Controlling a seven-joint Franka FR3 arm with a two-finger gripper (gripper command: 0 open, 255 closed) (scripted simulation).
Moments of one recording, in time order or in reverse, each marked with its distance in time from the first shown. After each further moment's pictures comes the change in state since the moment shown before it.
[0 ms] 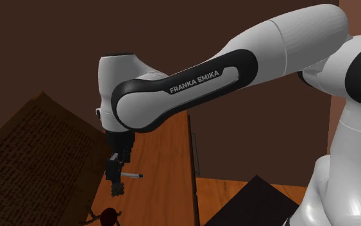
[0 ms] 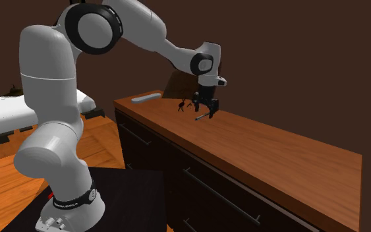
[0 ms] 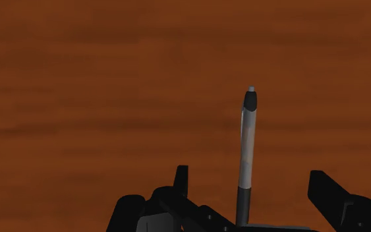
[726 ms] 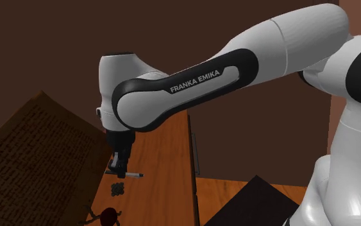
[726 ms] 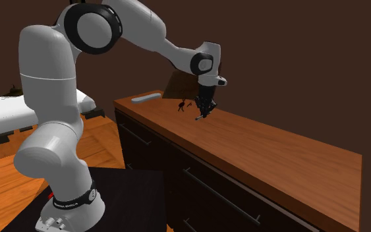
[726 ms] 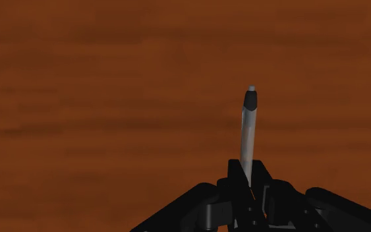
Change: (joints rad) arm -0.001 -0.003 -0.001 -0.001 0.000 0.001 0.000
